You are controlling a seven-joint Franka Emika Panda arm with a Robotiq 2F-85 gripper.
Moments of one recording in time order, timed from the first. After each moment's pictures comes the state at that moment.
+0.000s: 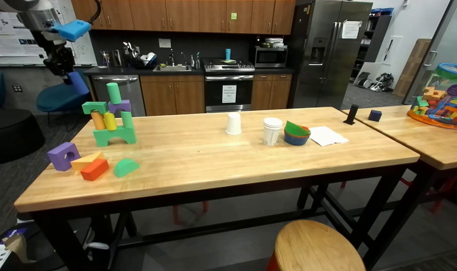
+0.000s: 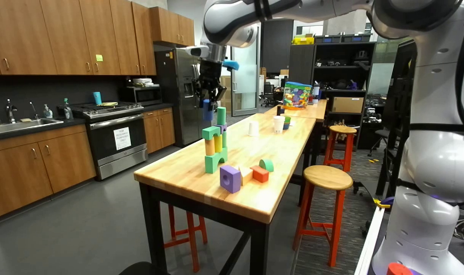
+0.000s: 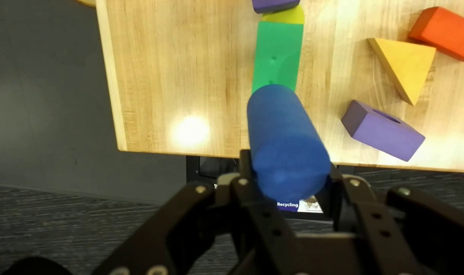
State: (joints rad) arm 0.06 0.09 0.08 -1.69 -0.02 2.01 -1.65
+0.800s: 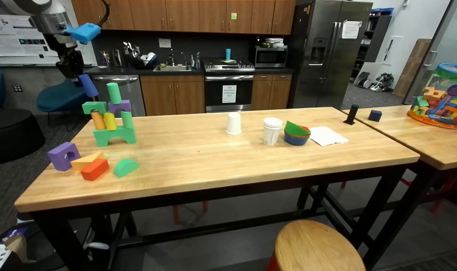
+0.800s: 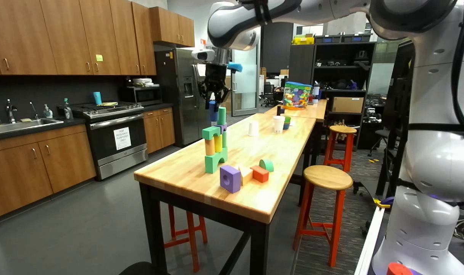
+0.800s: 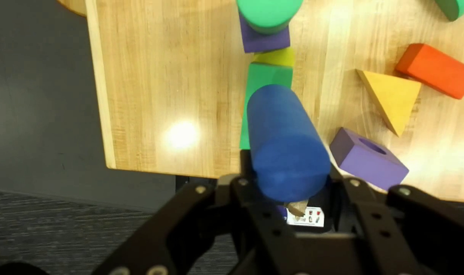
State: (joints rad) arm 0.02 0.10 0.06 -1.69 -0.02 2.00 -1.73
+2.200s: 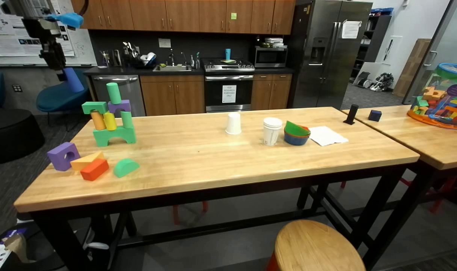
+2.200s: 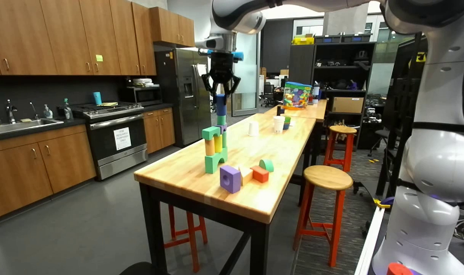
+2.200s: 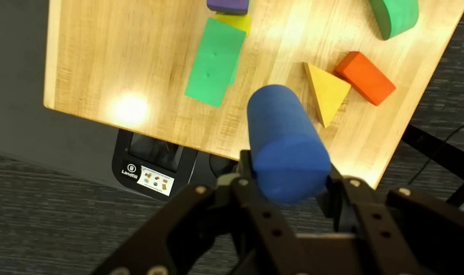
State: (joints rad) arm 0.04 0.02 0.07 -1.68 -0.01 1.81 -1.96
